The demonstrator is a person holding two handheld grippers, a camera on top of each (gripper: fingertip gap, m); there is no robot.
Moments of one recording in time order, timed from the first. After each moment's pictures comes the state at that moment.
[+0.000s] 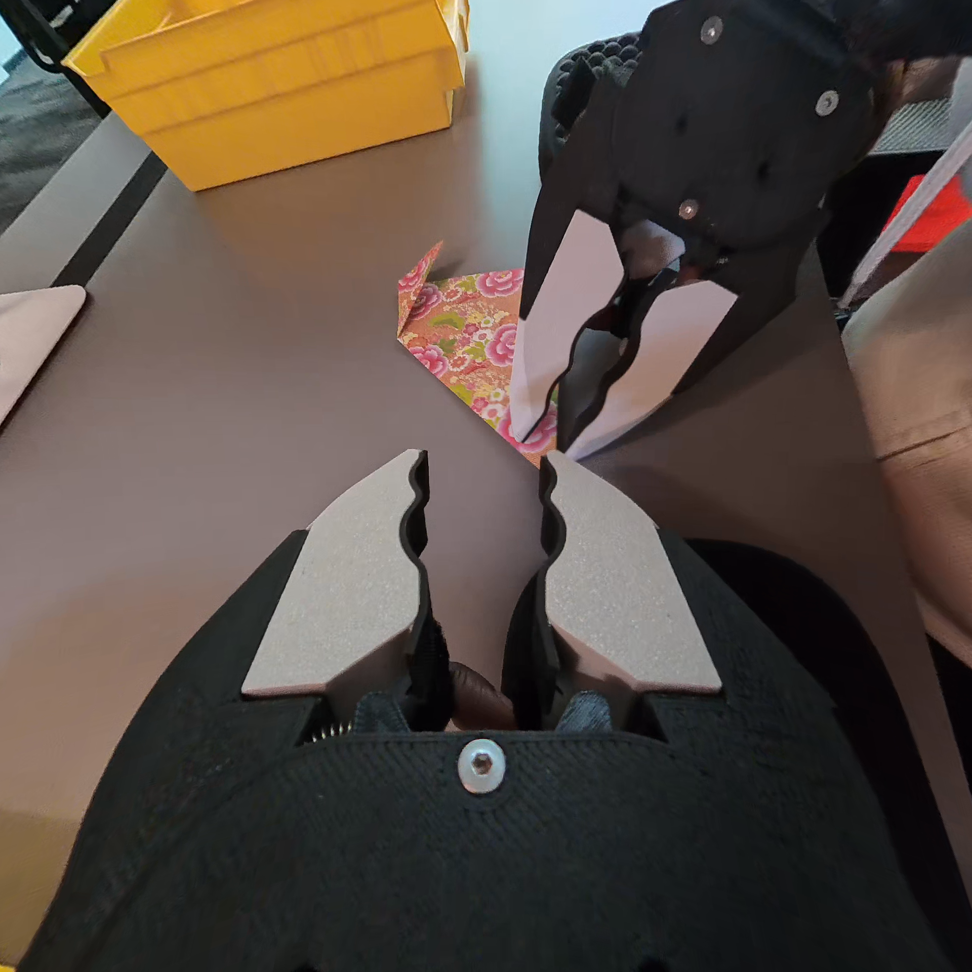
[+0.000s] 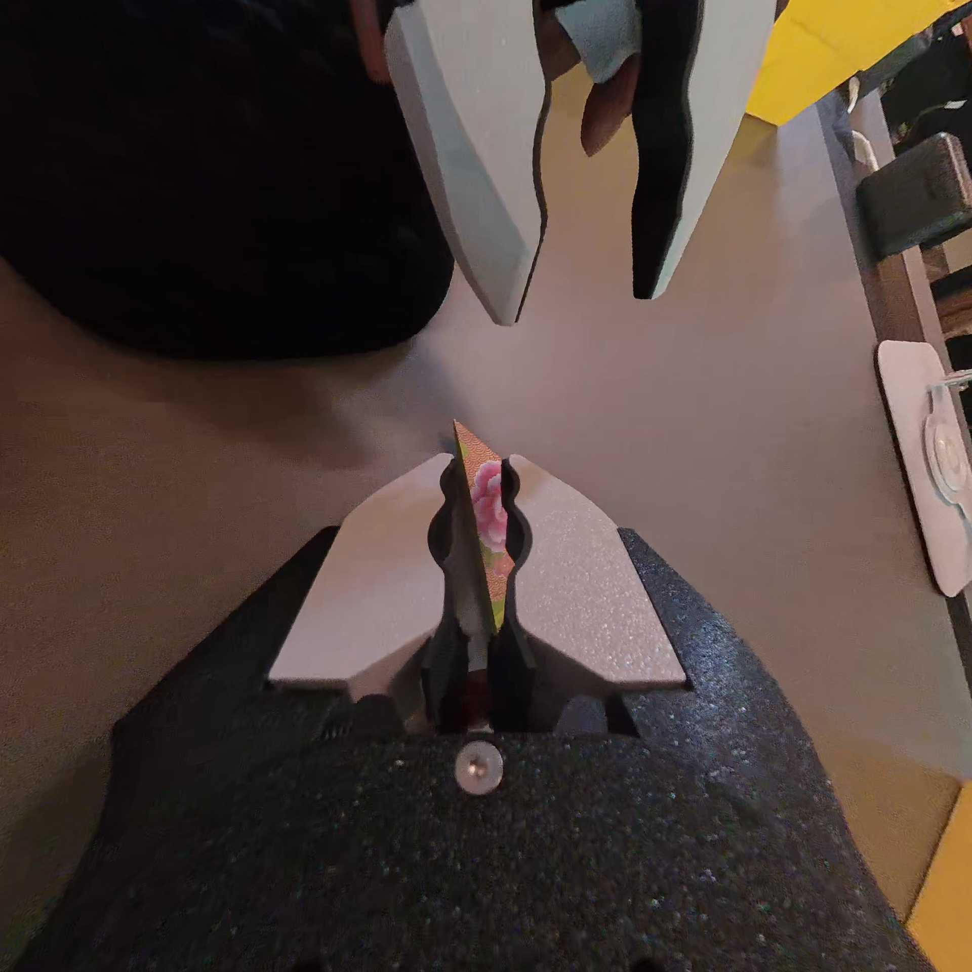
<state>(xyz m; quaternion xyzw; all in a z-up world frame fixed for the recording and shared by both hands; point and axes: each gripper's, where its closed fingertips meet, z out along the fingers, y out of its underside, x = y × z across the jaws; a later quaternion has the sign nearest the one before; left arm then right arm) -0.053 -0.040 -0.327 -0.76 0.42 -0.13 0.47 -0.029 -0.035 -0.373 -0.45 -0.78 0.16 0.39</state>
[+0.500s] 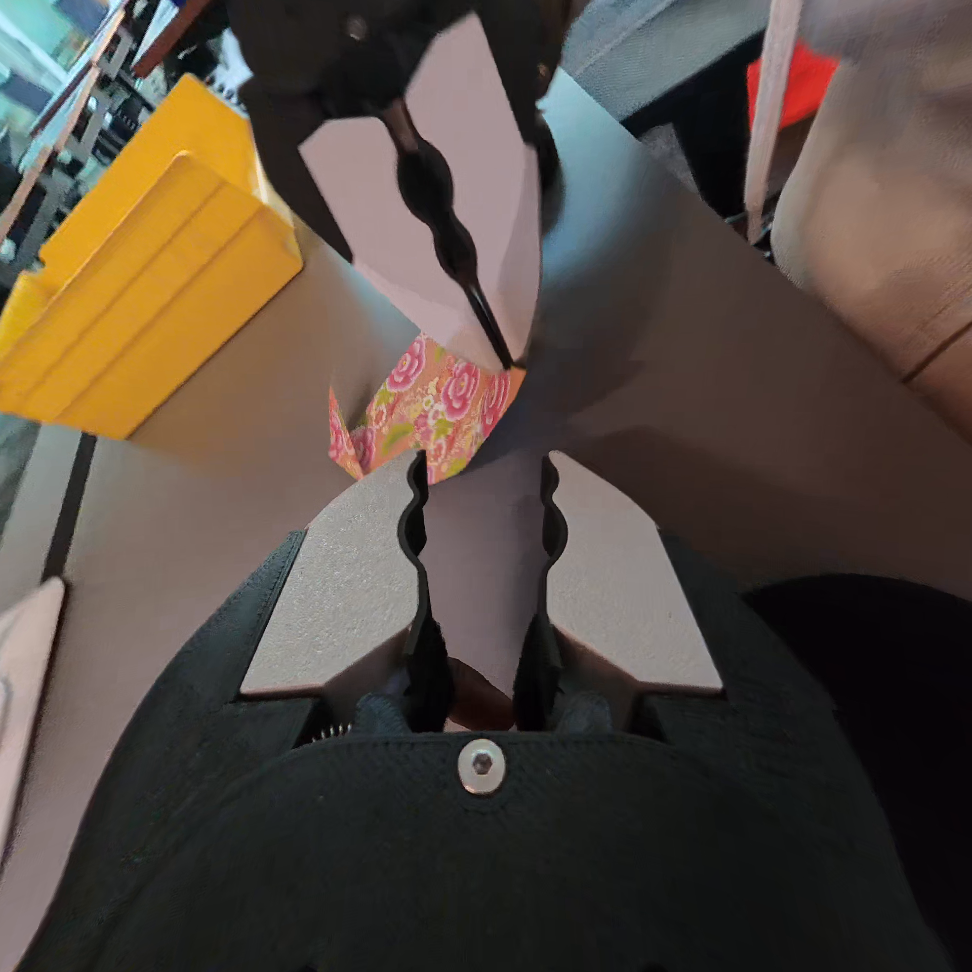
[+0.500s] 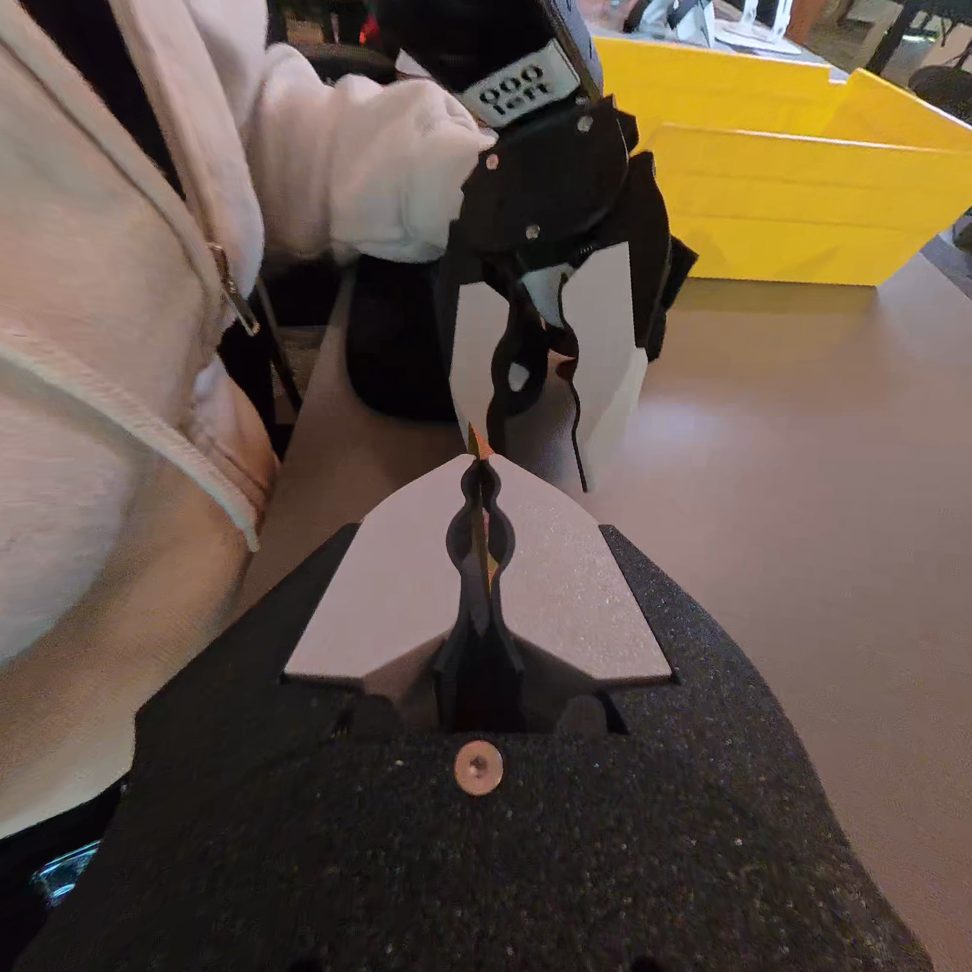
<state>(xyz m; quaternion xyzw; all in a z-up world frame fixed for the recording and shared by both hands) 0.012 -0.032 -0.345 -0.61 0.62 -0.11 0.48 0.022 -0.054 -0.315 -0.38 -0.74 0.46 0.30</state>
